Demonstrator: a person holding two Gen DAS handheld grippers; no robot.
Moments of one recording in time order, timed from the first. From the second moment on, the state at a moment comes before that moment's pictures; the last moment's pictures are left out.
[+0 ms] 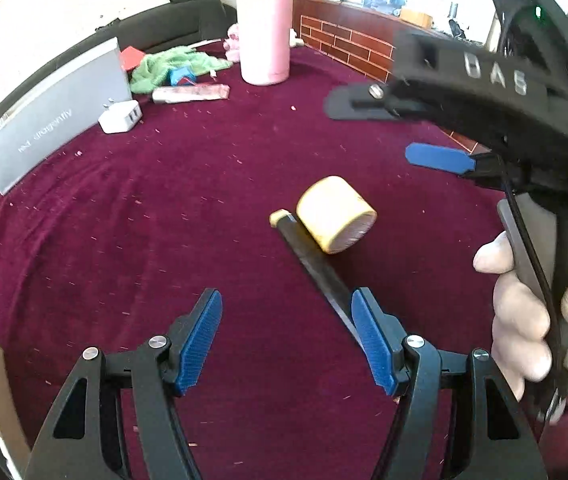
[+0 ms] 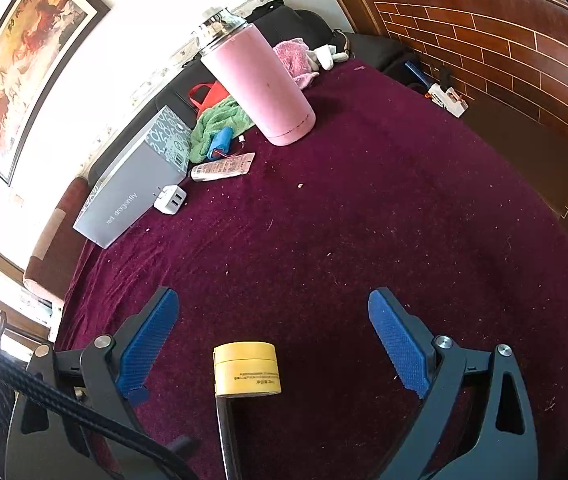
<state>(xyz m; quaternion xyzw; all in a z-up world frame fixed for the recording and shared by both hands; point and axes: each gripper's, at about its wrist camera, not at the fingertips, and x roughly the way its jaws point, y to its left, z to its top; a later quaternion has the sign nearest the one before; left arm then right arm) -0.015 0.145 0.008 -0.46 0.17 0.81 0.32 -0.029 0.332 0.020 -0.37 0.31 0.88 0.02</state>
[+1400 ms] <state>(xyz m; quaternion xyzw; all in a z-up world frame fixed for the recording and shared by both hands) -0.005 0.086 -0.010 -0.42 0.17 0.85 0.26 -0.034 0.260 -0.003 -0.47 0.07 0.87 0.11</state>
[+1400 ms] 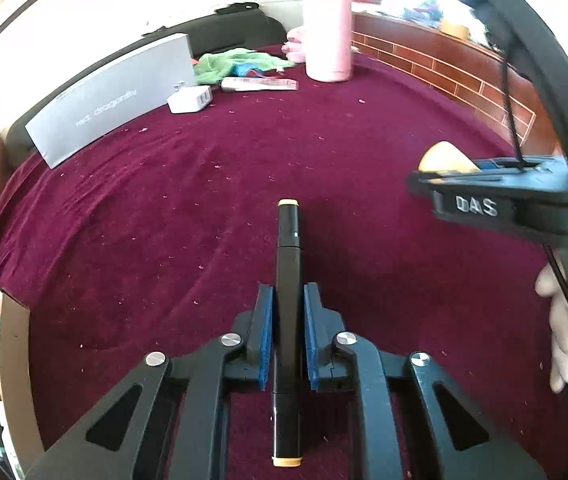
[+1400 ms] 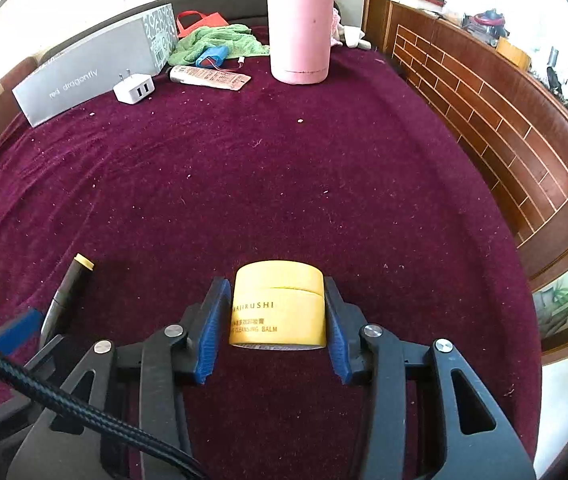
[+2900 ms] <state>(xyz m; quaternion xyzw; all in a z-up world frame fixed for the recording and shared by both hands) 0.079 -0.194 0.056 -0.33 0.02 0.94 0.06 0.041 0.079 0.066 -0.44 0.05 0.89 -0.15</state>
